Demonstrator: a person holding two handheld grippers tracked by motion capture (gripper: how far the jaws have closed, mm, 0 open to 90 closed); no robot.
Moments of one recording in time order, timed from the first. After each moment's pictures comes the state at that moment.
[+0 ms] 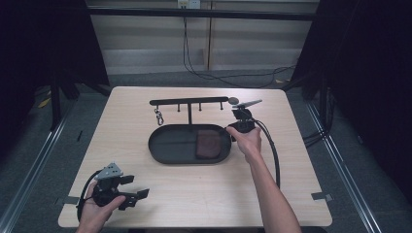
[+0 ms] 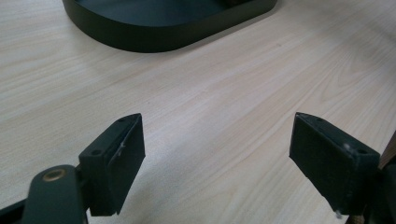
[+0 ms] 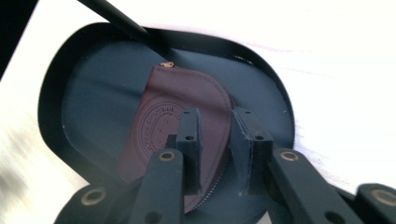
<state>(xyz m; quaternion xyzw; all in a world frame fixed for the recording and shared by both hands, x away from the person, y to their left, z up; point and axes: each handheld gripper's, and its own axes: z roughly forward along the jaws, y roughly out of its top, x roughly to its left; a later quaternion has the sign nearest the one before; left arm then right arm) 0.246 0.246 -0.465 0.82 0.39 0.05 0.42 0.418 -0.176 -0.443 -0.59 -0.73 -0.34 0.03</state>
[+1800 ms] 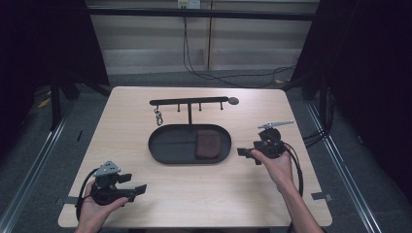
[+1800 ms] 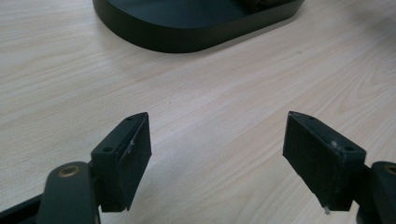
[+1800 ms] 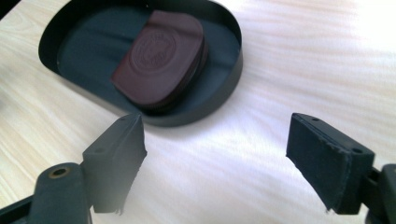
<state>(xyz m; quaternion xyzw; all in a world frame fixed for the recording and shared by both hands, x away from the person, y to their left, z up) 0.251 0.251 -0.465 0.81 0.42 0.06 0.41 0.318 -0.231 -0.427 -0.53 -0.76 -0.36 -0.08</state>
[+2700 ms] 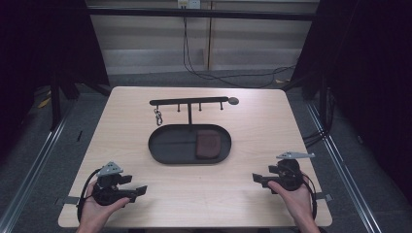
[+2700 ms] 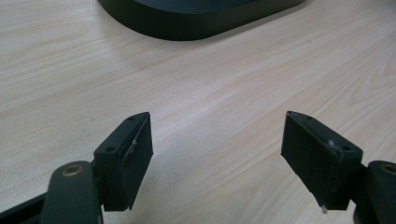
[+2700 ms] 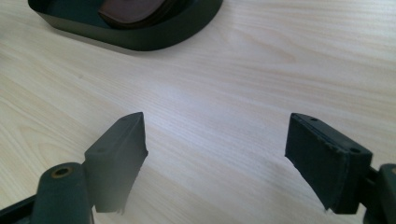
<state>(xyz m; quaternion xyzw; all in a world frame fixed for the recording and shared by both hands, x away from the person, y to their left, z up) 0.252 0.248 -0.468 0.82 0.42 0.06 0.39 0.240 -0.267 -0.461 -0.54 -0.75 -0.37 -0.10</state>
